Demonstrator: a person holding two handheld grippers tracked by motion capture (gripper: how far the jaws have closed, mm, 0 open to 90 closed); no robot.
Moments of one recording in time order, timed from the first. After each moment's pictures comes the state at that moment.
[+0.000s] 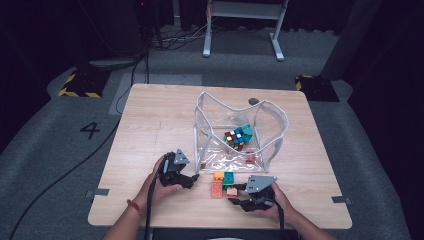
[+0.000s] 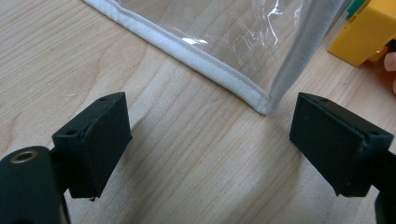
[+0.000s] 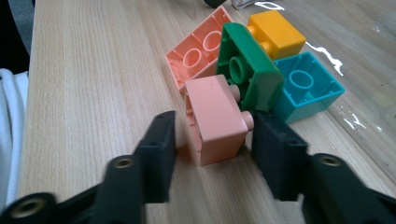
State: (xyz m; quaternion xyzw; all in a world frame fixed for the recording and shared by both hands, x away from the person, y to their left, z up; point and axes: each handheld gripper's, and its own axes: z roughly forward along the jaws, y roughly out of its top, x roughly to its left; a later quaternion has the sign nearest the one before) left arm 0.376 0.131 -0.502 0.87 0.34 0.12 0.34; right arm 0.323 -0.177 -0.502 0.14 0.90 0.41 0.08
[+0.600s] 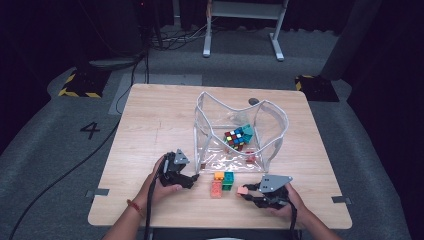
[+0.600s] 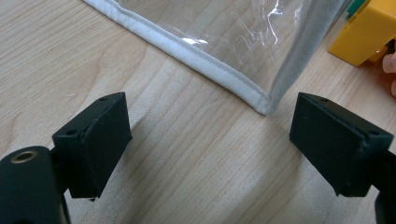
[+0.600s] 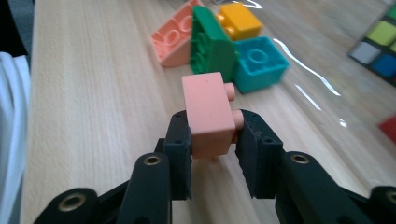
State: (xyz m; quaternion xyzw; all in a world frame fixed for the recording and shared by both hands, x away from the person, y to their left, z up) left arm 0.376 0.130 -0.502 0.87 0.34 0.12 0.34; right arm 0.324 -0.215 -0.490 0.14 0.89 0.41 0.11
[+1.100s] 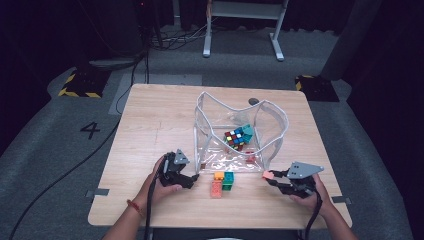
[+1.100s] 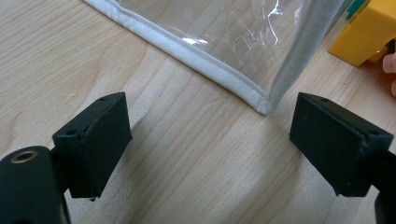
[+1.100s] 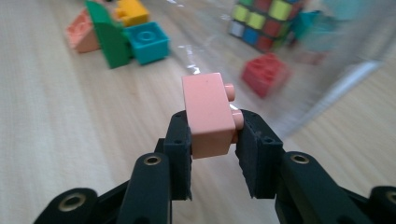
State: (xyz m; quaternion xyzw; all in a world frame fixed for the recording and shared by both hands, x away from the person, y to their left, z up) left arm 0.376 0.130 -0.502 0.87 0.34 0.12 0.34; right arm 0.345 -0.287 -0.465 0.21 0.87 0.41 0.16
